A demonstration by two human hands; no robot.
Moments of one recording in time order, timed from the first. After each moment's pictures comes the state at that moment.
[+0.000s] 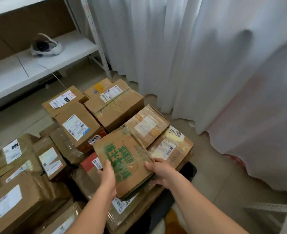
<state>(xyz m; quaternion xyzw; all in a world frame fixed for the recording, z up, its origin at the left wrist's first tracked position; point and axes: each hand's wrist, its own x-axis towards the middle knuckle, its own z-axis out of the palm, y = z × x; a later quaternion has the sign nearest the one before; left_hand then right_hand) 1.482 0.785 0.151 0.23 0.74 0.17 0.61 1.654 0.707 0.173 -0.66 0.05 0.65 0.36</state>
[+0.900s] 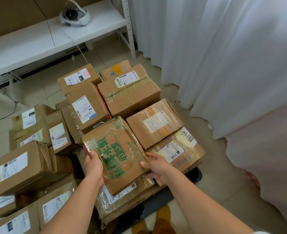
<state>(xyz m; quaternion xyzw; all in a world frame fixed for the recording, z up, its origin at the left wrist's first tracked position) 1.476 0.807 0.143 0.18 0.82 0.28 0.46 1.683 0.747 0.140 -0.62 -0.04 0.73 0.28</state>
